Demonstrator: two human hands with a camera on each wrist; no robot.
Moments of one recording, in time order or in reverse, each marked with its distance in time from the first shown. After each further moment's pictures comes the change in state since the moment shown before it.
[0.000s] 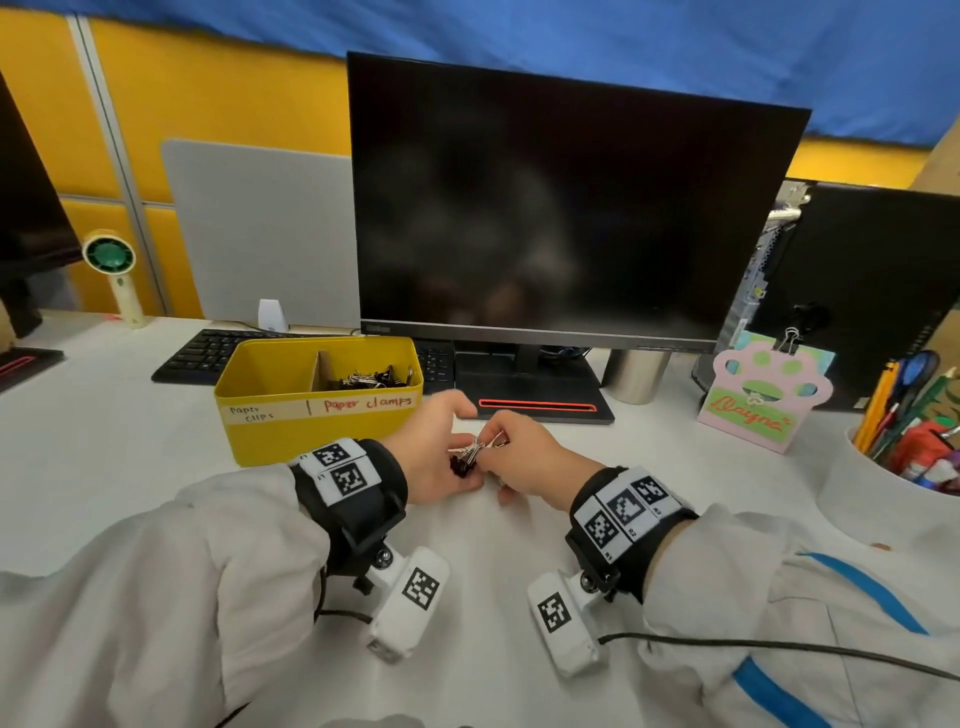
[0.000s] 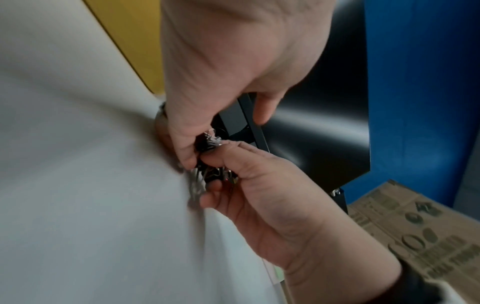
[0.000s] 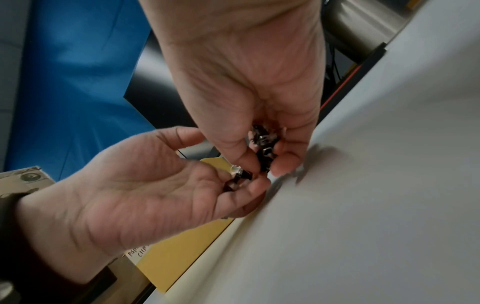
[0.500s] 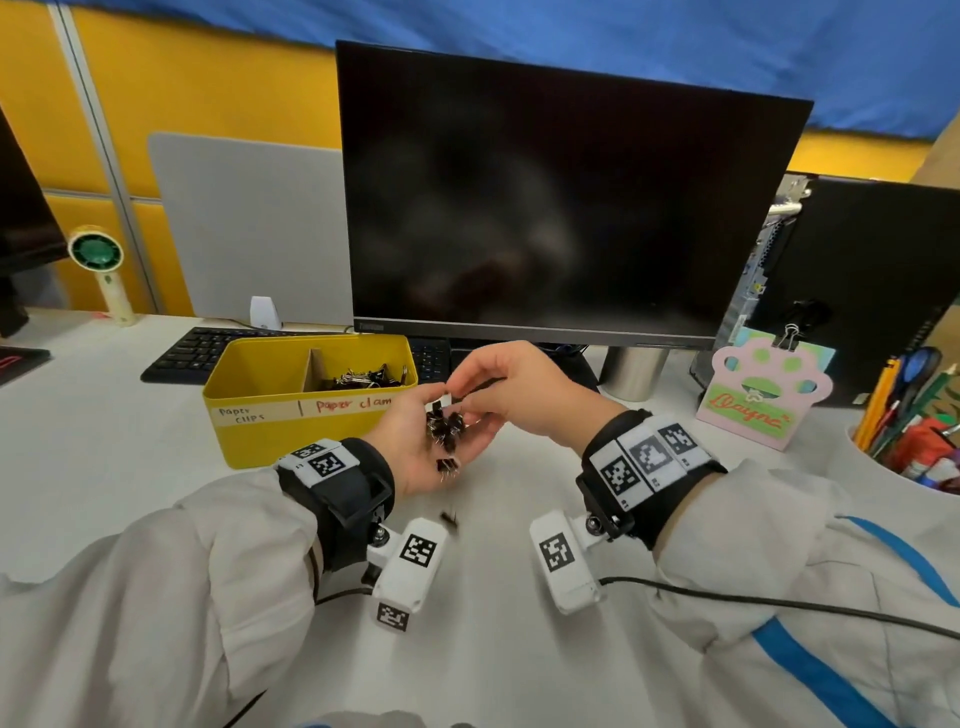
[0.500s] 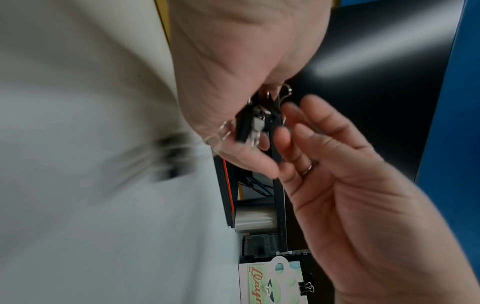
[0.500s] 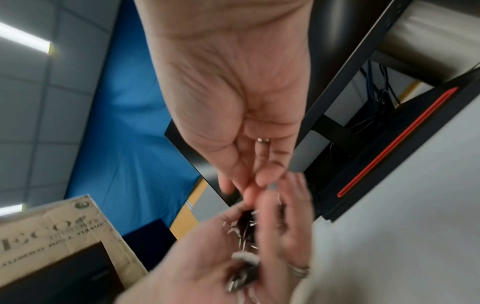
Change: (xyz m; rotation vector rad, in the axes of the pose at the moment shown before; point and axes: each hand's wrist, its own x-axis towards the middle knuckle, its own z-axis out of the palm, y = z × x) left_hand -0.003 0.010 -0.004 -0.349 -0.081 0.032; right_hand -0.001 -0.049 -0.043 0.097 -0.056 -0.324
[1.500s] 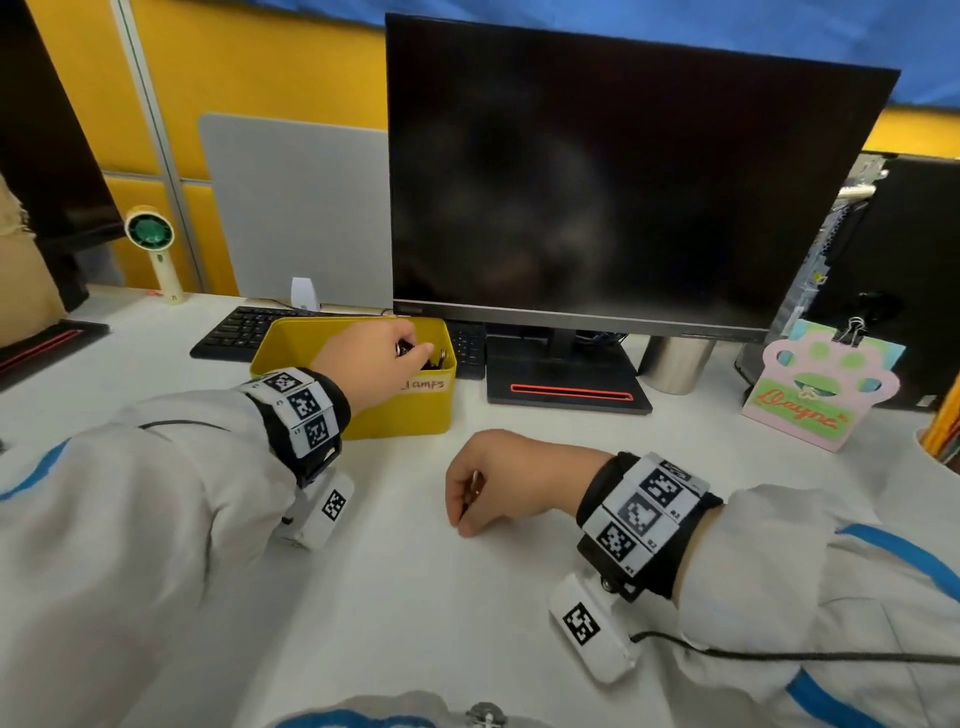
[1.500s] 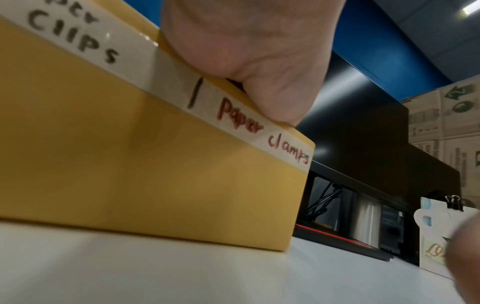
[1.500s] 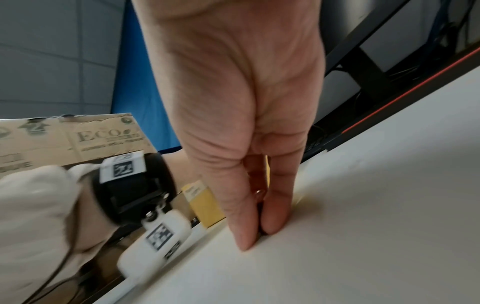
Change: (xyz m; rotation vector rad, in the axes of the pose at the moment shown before) left_hand -0.010 0.086 -0.044 1.970 0.519 0.866; right_hand -0.017 0.021 0.063 -0.435 -0.542 -0.025
